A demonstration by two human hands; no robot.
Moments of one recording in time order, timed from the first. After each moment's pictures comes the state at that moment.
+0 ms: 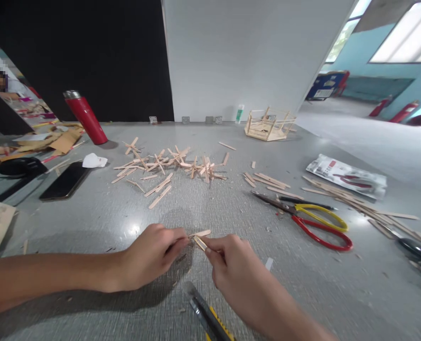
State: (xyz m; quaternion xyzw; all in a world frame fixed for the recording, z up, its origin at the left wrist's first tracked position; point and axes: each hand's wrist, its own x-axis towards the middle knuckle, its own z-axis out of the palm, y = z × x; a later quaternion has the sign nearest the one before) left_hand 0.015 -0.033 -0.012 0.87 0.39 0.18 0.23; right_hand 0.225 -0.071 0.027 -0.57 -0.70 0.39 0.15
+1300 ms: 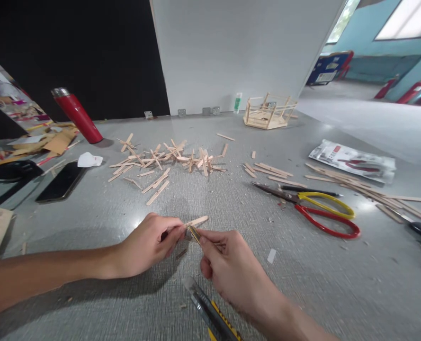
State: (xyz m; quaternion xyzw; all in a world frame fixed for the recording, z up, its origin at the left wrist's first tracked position) left_hand 0.011 -0.025 -0.002 0.83 0.39 0.21 0.33; right_hand 0.211 -0.076 0.012 -0.56 -0.53 0.59 0.23
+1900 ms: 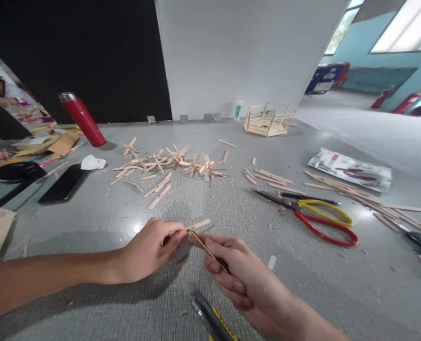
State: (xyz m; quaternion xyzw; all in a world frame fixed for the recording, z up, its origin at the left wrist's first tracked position) left_hand 0.010 -0.027 -0.002 0.83 0.38 0.22 0.35; right_hand 0.223 -0.075 0.022 -0.49 -0.26 0.77 0.32
